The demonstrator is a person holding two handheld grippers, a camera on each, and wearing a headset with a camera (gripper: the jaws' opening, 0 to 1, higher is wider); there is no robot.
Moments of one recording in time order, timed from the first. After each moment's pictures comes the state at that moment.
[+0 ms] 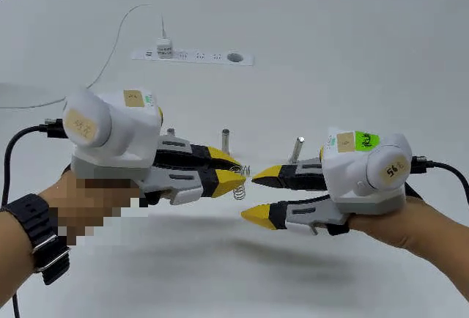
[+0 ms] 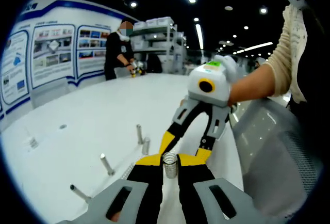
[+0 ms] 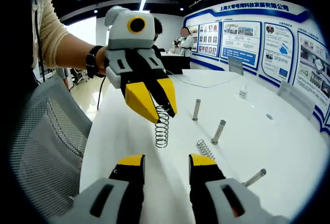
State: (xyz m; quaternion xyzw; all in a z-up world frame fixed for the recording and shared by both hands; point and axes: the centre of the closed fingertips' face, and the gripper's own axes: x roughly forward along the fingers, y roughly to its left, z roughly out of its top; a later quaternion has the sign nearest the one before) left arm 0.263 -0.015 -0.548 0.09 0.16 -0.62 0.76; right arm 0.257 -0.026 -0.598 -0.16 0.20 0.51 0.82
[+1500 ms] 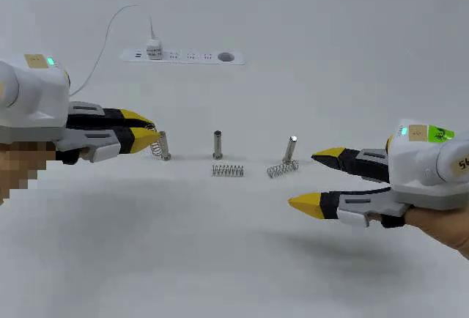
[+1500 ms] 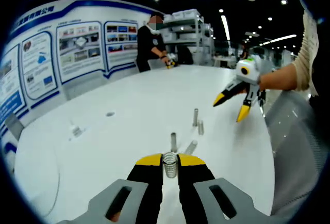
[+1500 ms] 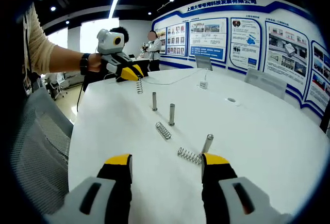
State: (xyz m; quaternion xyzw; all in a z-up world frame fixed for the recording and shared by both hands) left arm 0.352 0.075 -0.544 0.13 0.18 -0.51 0.83; right arm 0.275 -0.113 -0.589 -0.11 0.21 0.40 0.88
